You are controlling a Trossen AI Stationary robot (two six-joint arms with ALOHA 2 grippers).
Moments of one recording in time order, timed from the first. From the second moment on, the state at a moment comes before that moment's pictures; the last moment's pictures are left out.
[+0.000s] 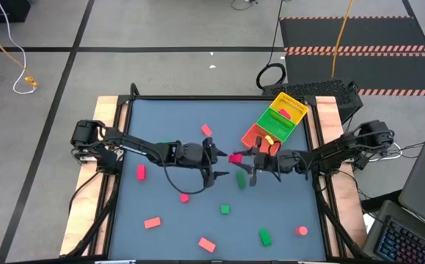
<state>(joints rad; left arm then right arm) -0.07 1.70 0.95 0.31 -0.10 -0.02 0.16 1.37 0.38 0.93 0.39 -0.17</state>
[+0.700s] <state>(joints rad) -0.07 1.41 0.95 -0.16 -0.32 -0.08 -0.49 1.08 0.38 0.39 0.84 -0.14</state>
